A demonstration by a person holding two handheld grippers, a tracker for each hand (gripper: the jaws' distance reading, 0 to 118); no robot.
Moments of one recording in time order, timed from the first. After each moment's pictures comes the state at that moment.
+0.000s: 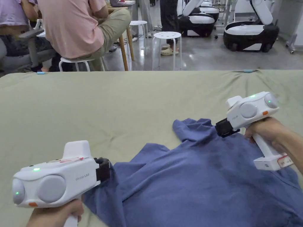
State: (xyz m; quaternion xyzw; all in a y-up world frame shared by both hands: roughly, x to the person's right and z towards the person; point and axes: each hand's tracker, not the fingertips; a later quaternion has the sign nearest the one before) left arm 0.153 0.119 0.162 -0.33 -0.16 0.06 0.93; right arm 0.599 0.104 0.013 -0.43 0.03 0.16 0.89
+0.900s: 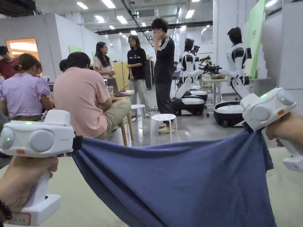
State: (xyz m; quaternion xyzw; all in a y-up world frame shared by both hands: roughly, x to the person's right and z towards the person) left arm 0.125 0.389 0.060 -0.14 -0.07 -0.09 0.98; right arm 0.639 0.399 0.061 -0.25 -0.13 0.24 0.93
